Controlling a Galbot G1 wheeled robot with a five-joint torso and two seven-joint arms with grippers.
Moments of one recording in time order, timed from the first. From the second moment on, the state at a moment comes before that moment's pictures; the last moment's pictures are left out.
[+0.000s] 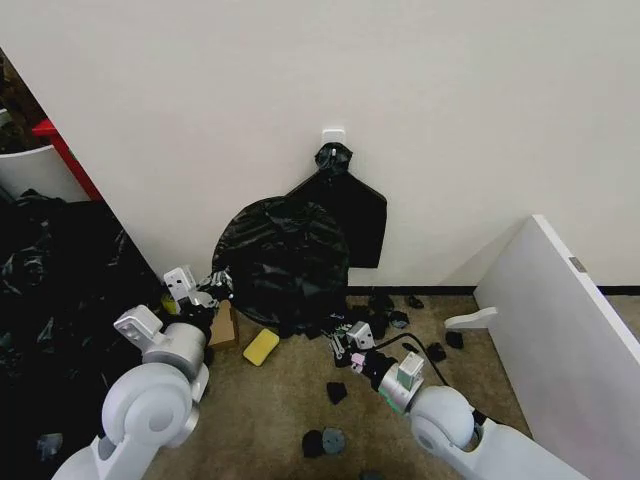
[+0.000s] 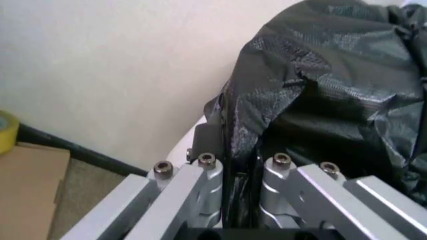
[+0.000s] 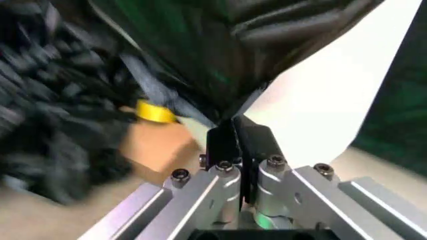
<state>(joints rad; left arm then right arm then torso) 1.32 -1.05 -0.39 -2.32 -1.07 0.19 -0.56 -1.05 0.92 -0.19 1.84 0.36 0.11 -0.01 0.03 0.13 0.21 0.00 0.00</state>
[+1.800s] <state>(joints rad) 1.34 -1.20 -0.18 -2.06 -0.77 -0.16 -0.27 -1.08 0.77 -0.18 2.36 0.75 -0.14 0.48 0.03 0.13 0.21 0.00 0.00</state>
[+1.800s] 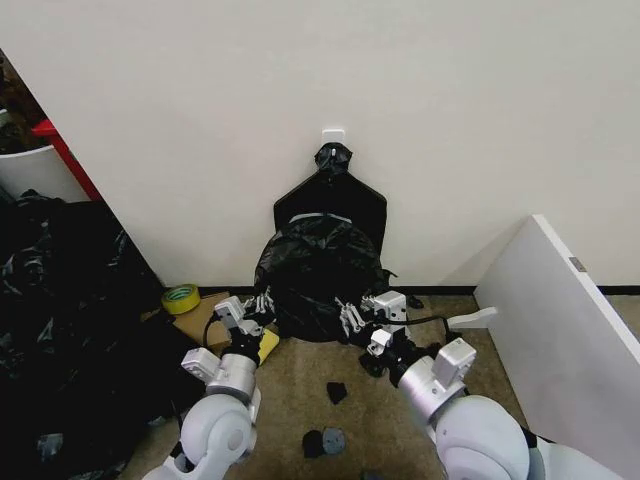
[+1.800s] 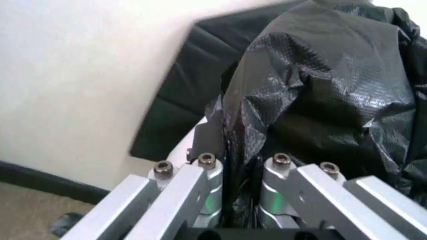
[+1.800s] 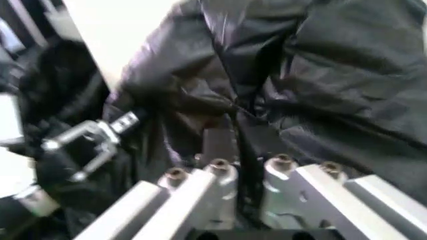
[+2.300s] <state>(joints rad) 1.35 -1.21 -0.07 -2.00 -0.59 -0.25 -0.15 -1.05 0.87 -0.23 2.26 0.64 -0.38 0.68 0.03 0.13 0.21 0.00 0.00</state>
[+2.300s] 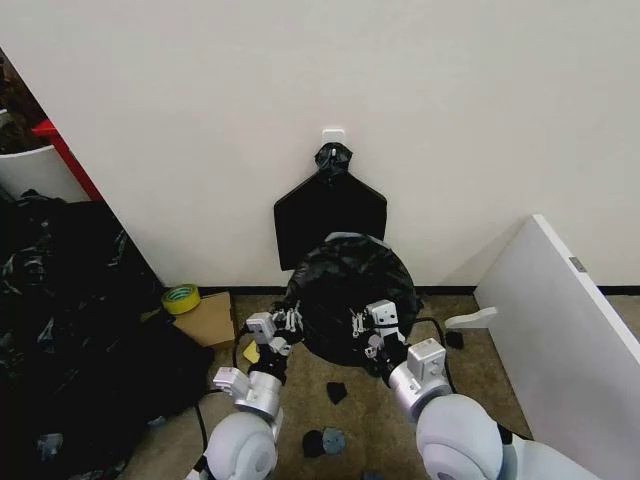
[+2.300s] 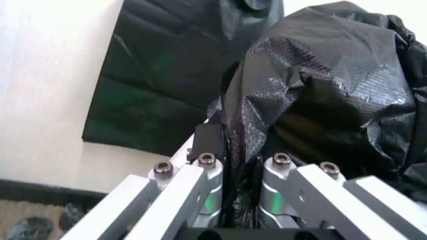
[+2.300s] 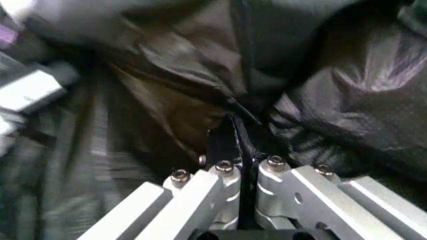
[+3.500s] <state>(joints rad) 1.36 -1.16 -0.13 -1.91 -0.40 -0.47 0.10 -0.79 1.04 -0.30 1.91 0.61 -0.57 0.78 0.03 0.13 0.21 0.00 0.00</state>
